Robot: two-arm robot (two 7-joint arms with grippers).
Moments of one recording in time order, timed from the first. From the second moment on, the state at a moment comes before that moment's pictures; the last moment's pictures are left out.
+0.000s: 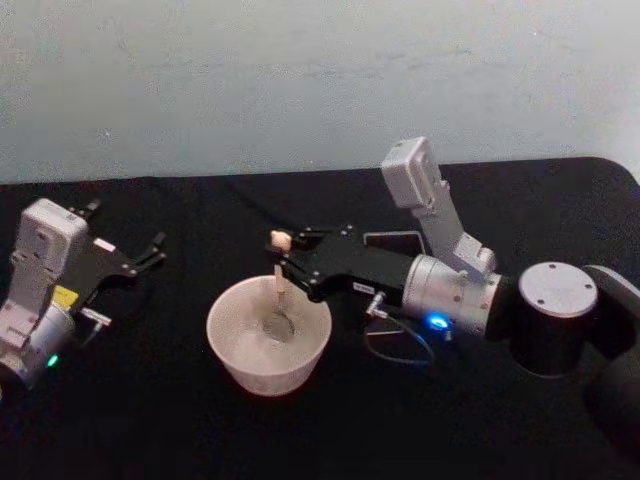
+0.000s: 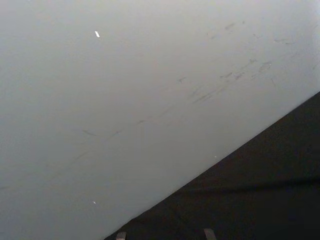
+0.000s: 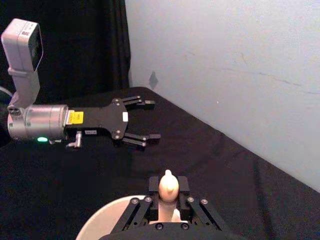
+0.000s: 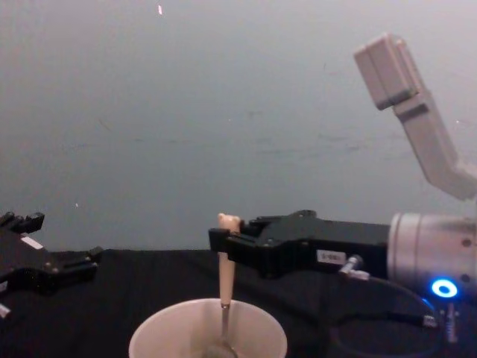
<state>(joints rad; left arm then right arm) -0.20 0.60 0.45 -1.41 -0.25 -0.12 0.03 0.44 0.36 -0.62 -1.38 0.44 0.09 0.56</state>
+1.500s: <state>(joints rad) -0.20 0.60 0.45 -1.41 -0.25 -0.12 0.03 0.36 0.46 -0.56 -1.53 0.51 0.09 0.56</state>
